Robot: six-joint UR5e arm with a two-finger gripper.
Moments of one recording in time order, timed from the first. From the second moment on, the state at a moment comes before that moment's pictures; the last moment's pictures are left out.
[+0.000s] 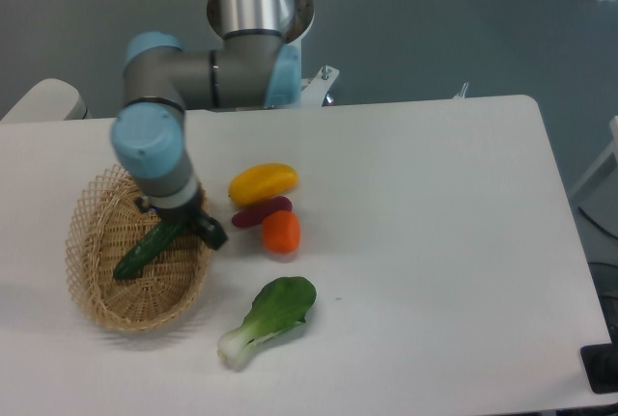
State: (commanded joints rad) arm 1.98 -1.92 -1.83 -1.01 1.60 0.64
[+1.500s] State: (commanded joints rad) arm 2.03 -1.94 -1.70 -1.04 1.60 0.56
